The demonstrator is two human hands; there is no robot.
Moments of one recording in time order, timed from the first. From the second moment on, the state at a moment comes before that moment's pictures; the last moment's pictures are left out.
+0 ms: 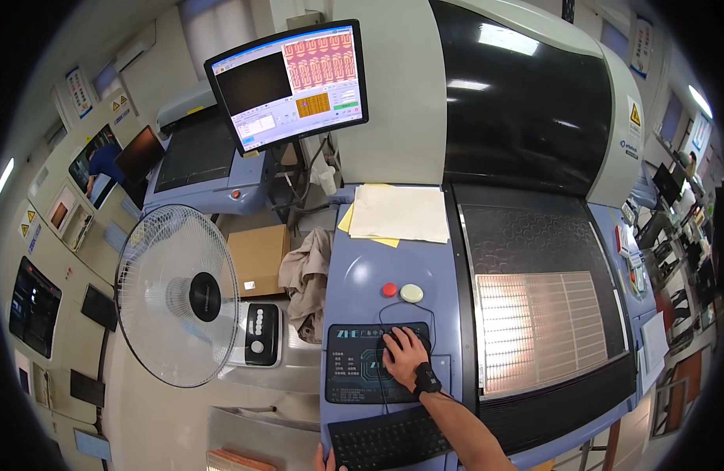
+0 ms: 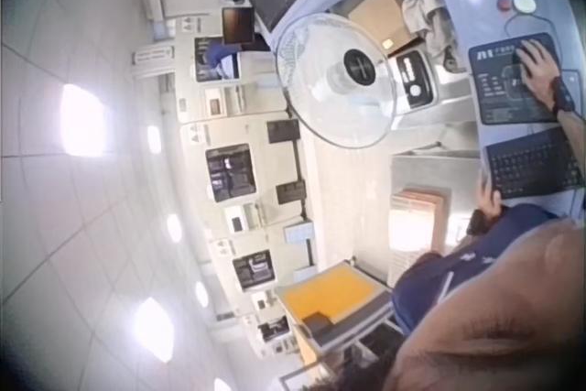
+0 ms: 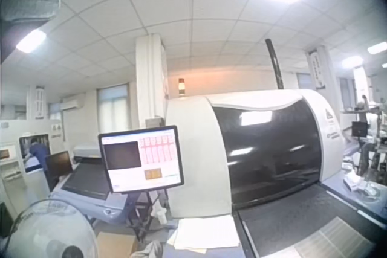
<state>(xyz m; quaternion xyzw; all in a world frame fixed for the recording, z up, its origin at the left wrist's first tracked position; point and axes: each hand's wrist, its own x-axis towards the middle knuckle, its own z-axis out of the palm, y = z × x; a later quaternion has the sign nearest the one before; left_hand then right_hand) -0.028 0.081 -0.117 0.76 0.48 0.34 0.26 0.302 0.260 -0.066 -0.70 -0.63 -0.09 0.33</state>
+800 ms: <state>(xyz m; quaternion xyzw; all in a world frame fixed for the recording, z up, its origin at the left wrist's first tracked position) -0.017 0.081 -0.119 0.74 0.51 0.37 0.24 0.305 0.258 -0.076 -0.69 -0.62 -0.09 0.35</state>
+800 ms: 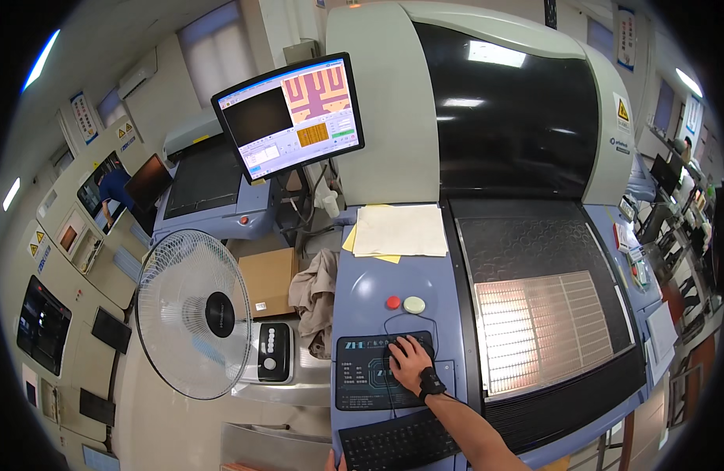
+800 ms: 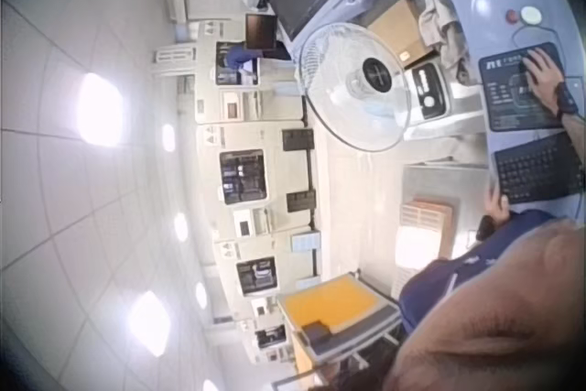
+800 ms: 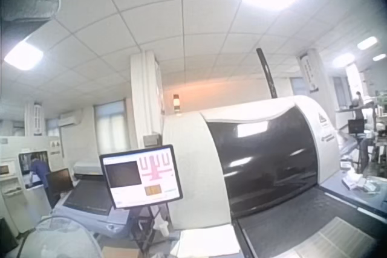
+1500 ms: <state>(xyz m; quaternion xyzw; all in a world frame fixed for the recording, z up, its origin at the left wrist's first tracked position) -0.024 0.082 -0.122 0.75 0.49 0.37 0.24 0.303 0.259 -0.073 -0.69 -0.63 -0.09 0.35</state>
